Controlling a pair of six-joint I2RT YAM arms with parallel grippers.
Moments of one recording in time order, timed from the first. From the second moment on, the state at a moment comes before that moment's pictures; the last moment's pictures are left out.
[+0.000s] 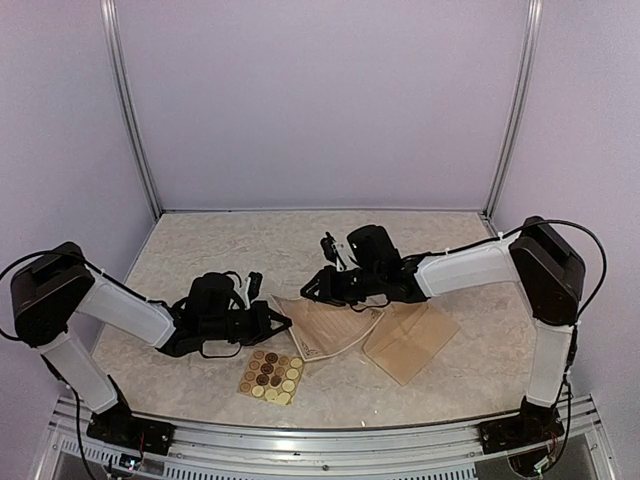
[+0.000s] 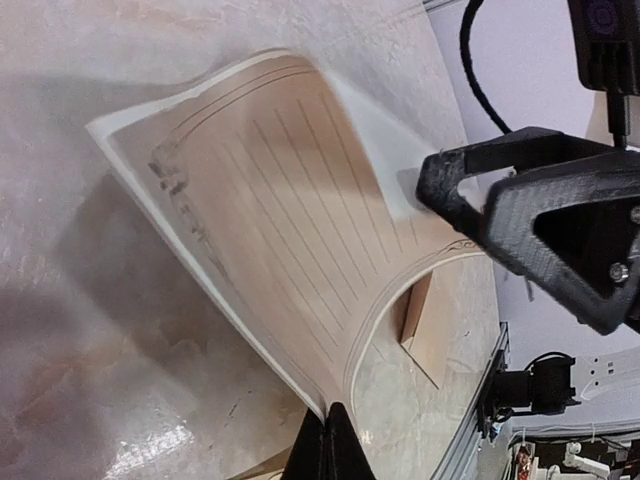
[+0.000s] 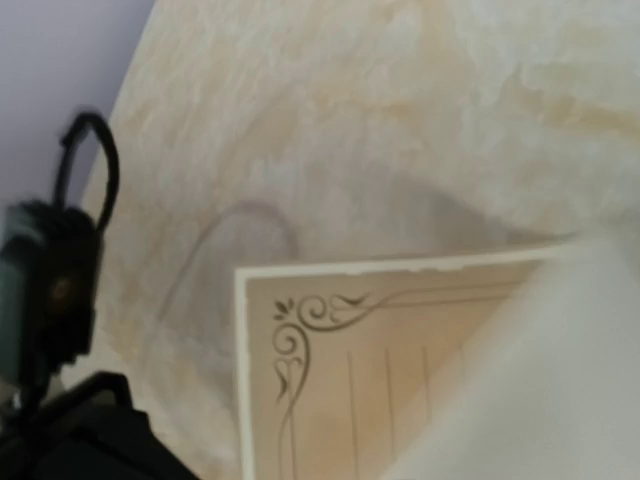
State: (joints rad) left arm -0.78 1.63 0.52 0.65 0.27 -0.95; right arm 0.85 1.95 1.19 0.21 -0.35 0.77
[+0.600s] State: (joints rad) left arm -0.72 1.63 0.48 0.50 0.24 -0.96; right arm 0.64 1.65 1.08 -0.02 -0.26 0.55
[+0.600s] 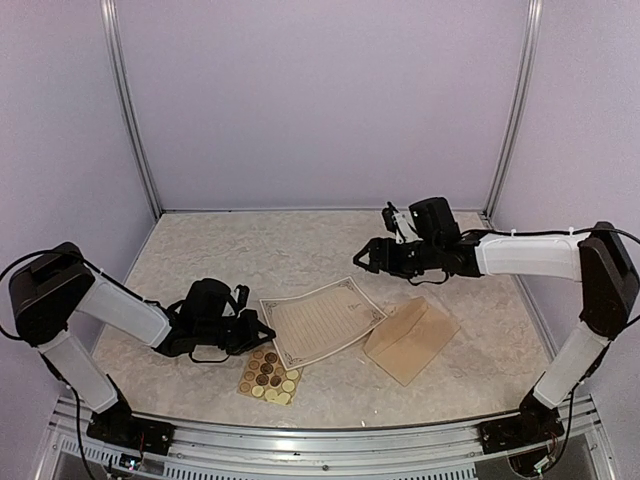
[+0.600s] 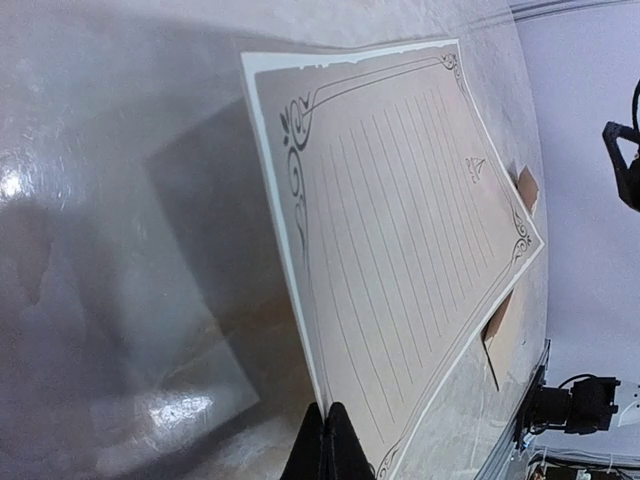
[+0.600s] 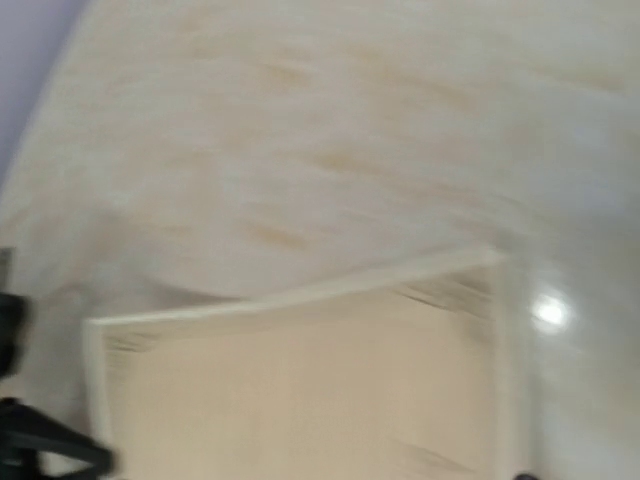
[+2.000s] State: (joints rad) left arm -0.72 1.63 0.48 0.48 0.25 -0.96; right arm 0.57 1.81 0.98 -0.01 -0.61 0.57
